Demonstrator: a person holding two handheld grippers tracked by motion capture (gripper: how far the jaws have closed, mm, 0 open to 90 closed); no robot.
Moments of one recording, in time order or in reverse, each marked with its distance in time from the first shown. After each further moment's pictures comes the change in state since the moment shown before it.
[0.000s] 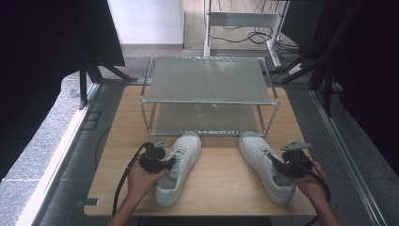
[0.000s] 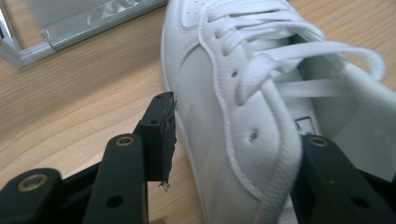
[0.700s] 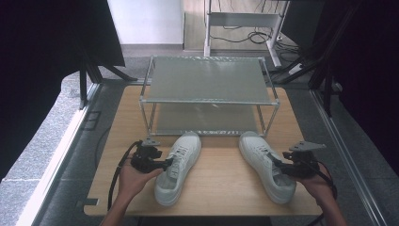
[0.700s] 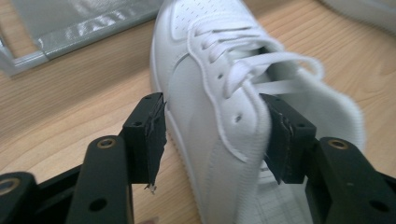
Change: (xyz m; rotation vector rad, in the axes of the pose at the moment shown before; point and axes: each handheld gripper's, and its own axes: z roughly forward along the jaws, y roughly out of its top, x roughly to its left) left arm 0.013 -0.003 -0.022 -0.046 -0.115 -0.002; right arm -0.011 -0.004 -0.019 -0.114 0.150 0.030
